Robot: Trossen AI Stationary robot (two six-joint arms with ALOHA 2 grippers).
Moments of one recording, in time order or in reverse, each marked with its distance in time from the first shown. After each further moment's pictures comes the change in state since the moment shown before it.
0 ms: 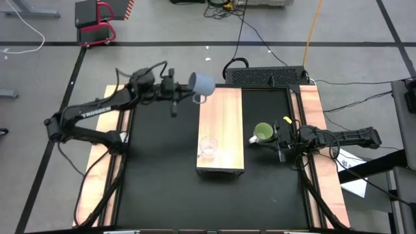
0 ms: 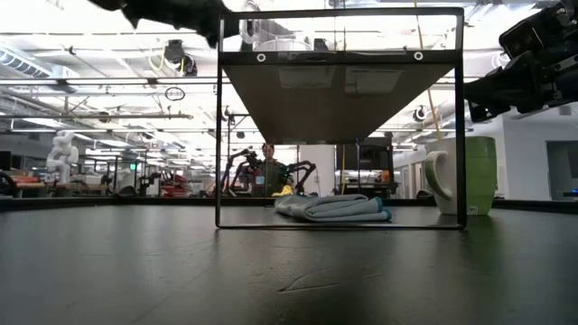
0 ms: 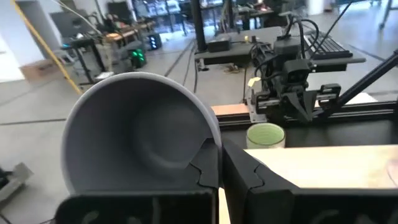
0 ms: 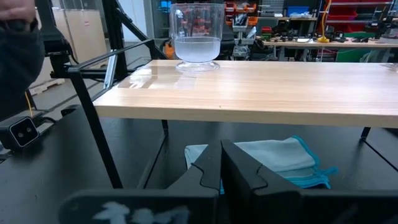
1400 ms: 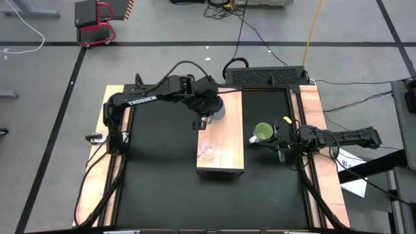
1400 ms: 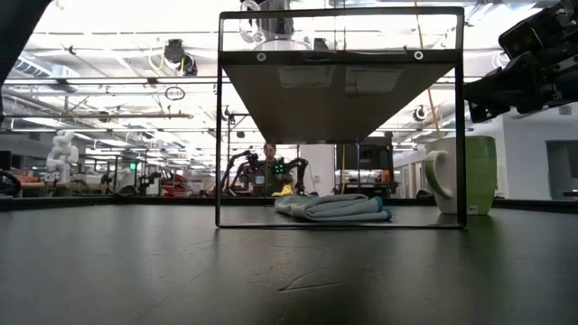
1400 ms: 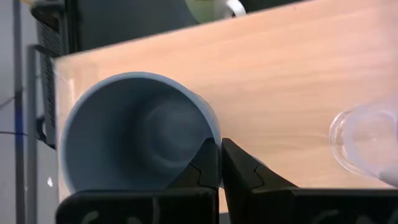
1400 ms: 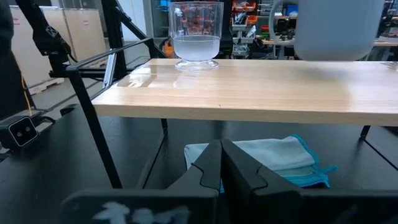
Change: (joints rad) left arm -0.286 0.726 1.088 -1.241 -0.309 0.182; right arm 0.000 0.002 0.000 -0.010 0.002 0.000
